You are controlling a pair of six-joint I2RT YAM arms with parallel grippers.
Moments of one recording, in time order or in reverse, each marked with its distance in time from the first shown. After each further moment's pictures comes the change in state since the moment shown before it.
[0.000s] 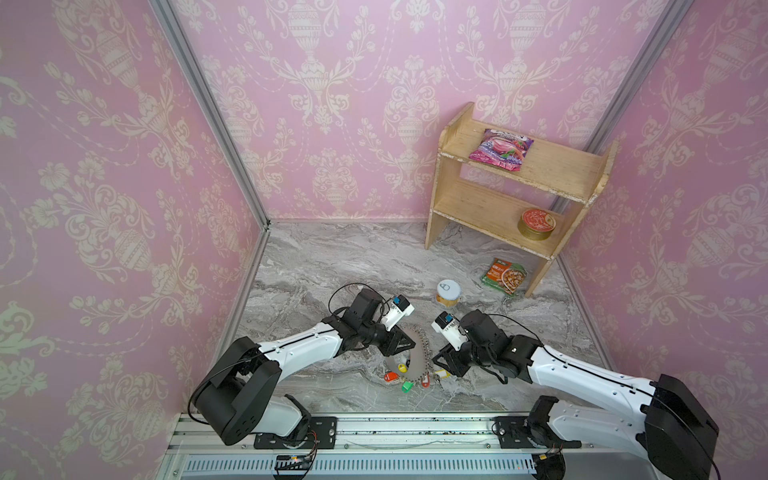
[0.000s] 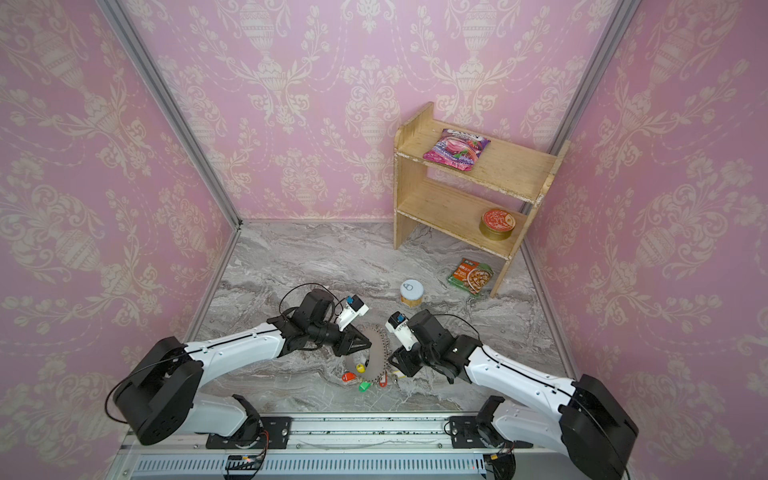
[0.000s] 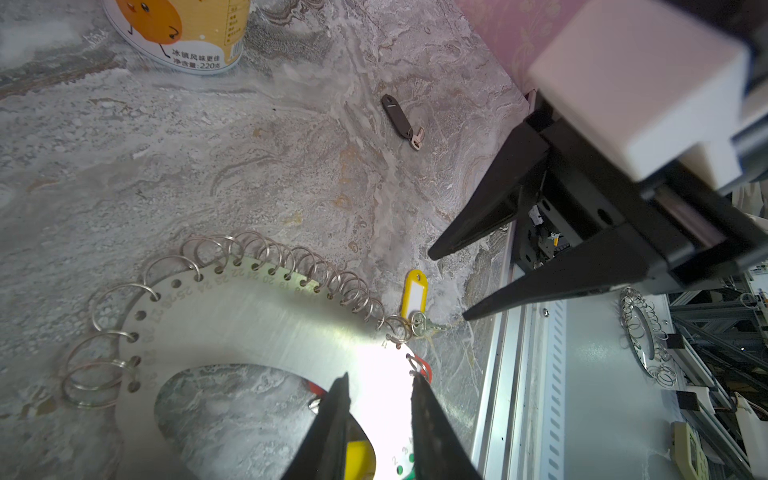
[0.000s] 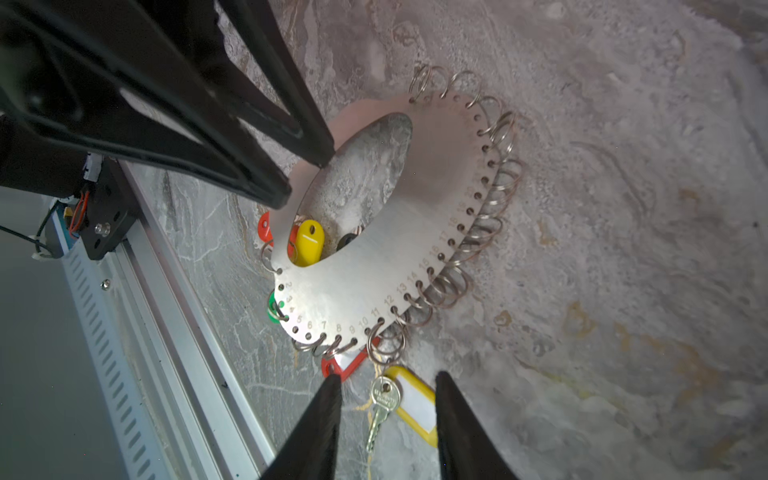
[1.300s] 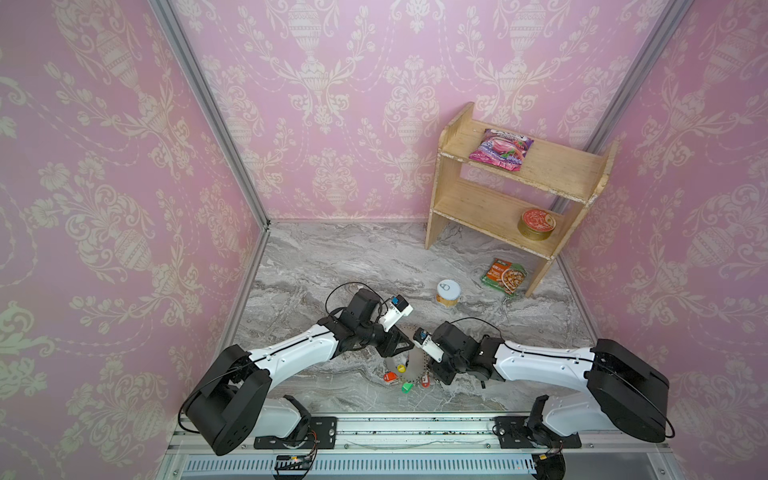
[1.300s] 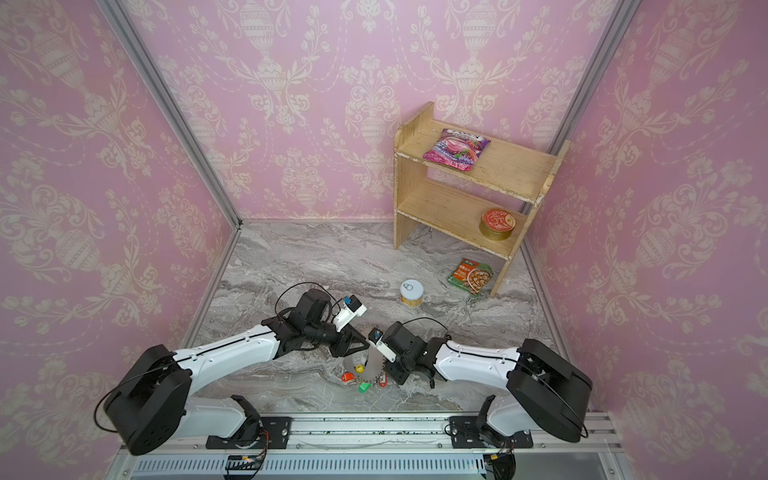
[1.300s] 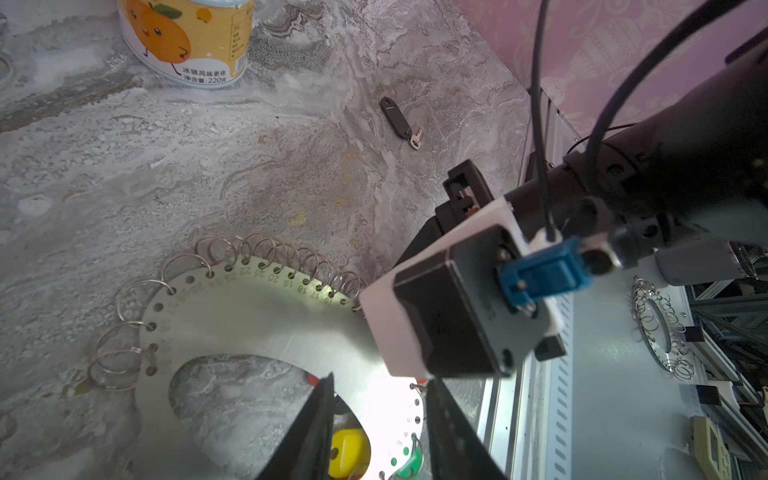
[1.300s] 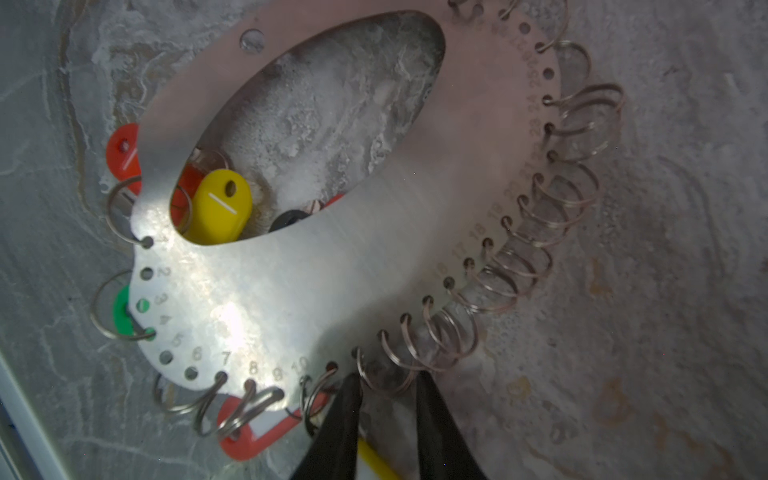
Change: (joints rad) left arm 0.000 -0.057 0.000 -0.057 -0.027 0.042; right arm 0.162 0.277 0.041 0.075 0.240 -0.155
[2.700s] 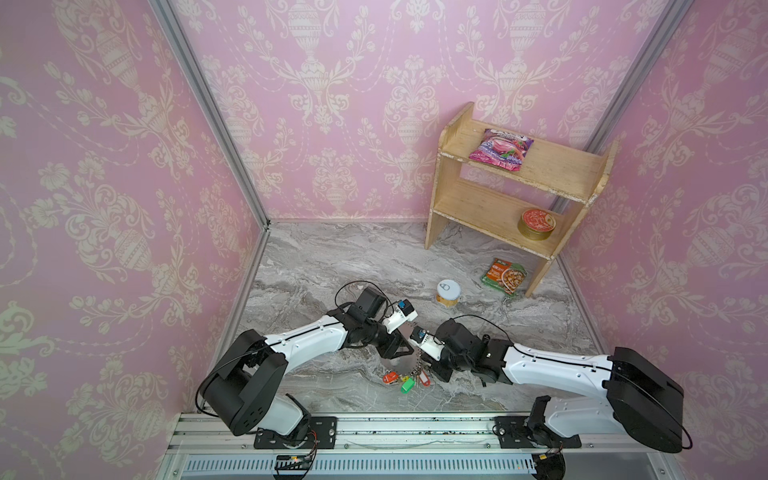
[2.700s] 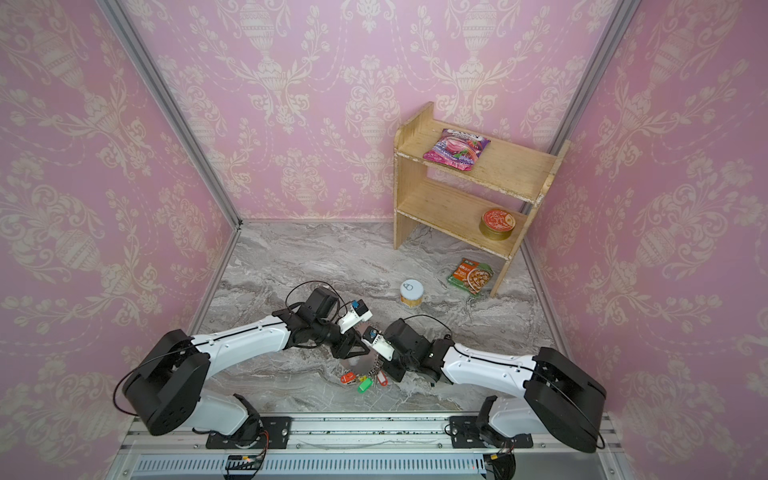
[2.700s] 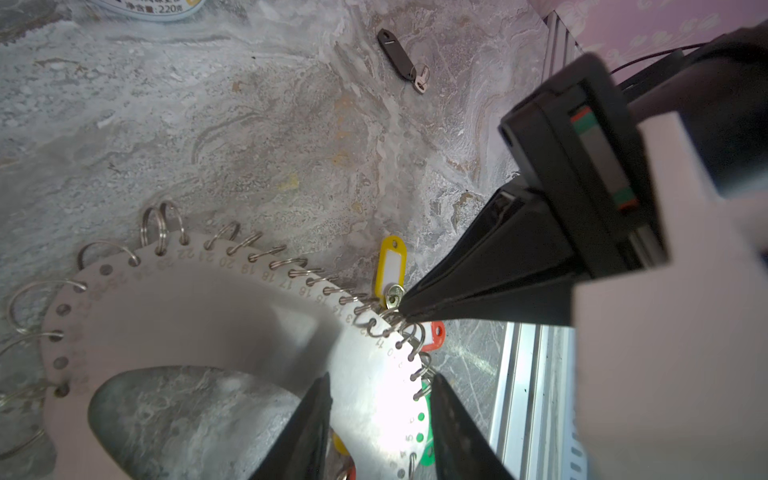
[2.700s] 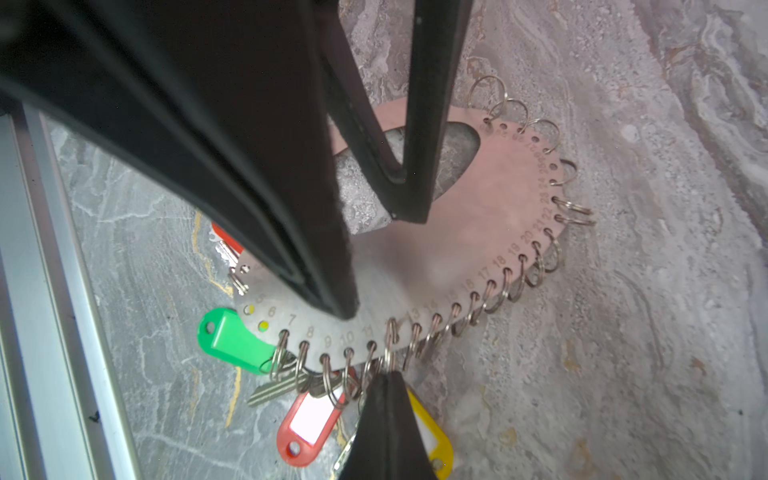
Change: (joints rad) left arm 0.000 0.114 0.081 -0.134 0.030 0.176; right arm 0.008 -0.091 -0.013 0.088 -0.051 -0.095
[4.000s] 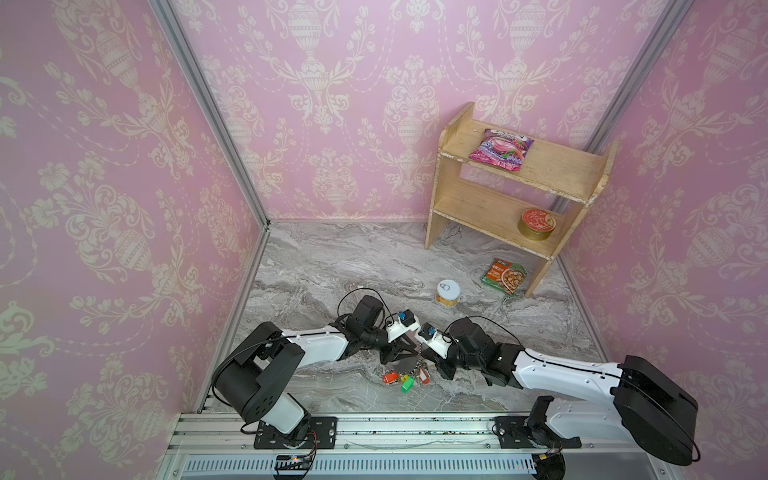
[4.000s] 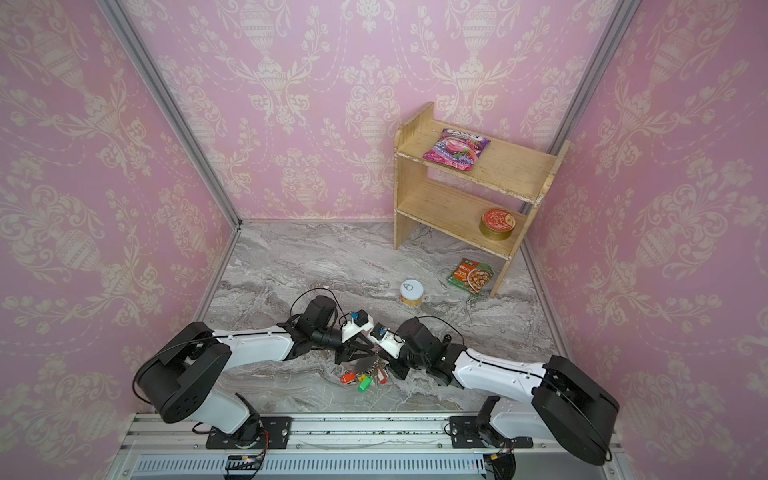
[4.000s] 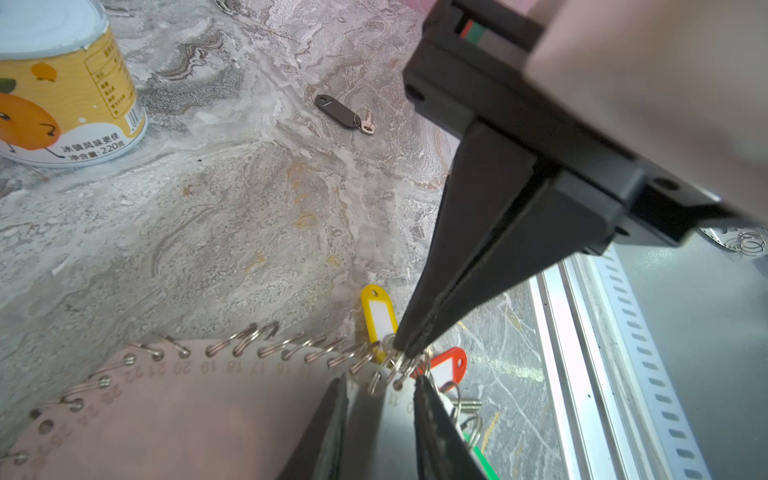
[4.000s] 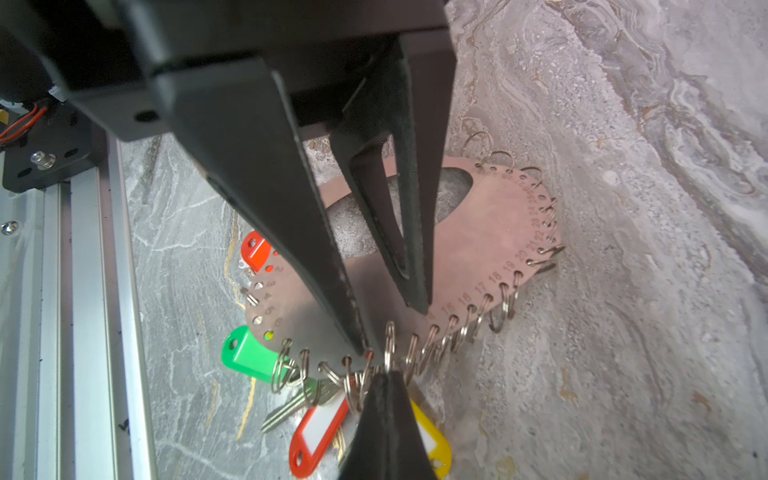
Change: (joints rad) left arm 0.001 0.077 -0.163 0.443 0.115 0.170; right arm -0.088 -0.073 -0.117 0.199 -0.144 -0.024
